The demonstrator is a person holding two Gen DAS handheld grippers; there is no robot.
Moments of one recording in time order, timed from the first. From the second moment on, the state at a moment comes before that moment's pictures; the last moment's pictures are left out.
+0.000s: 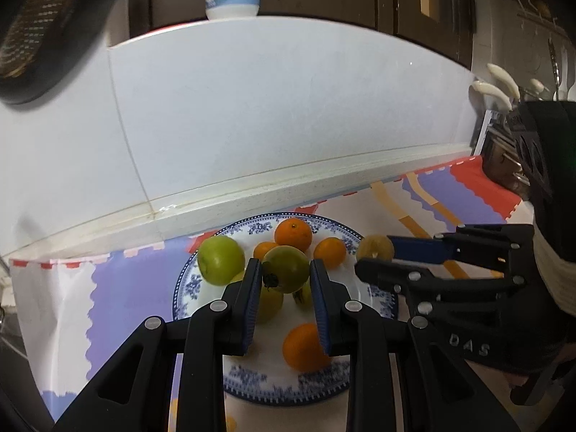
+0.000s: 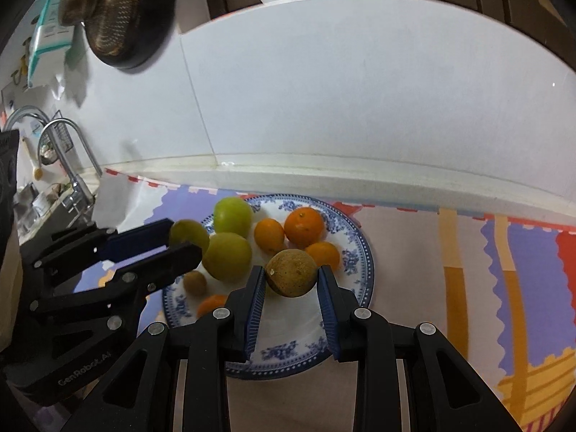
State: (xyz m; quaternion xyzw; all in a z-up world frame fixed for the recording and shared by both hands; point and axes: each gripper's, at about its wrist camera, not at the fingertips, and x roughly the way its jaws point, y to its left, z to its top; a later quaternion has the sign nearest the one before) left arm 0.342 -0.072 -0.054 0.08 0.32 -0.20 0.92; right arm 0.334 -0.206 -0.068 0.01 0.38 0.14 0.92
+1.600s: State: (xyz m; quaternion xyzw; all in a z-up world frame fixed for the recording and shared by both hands) left arm 0.221 -0.017 0.000 0.06 0.27 -0.06 0.96; right arm 0.223 -0.201 -0.009 -0.01 0.32 0.08 0.95
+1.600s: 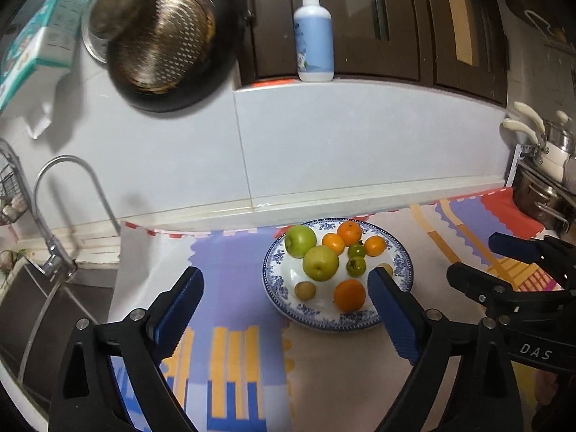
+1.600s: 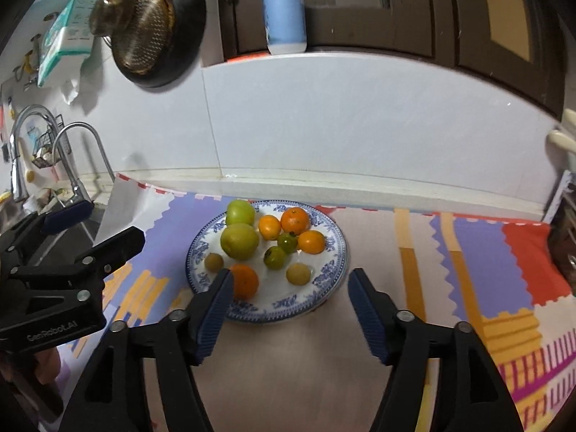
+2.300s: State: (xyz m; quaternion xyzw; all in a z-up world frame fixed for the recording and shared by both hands) left arm 0.109 -0.010 0.024 0.06 0.25 -0.06 0.97; right arm 0.106 -0.206 0.019 0.01 0.29 0.03 0.96
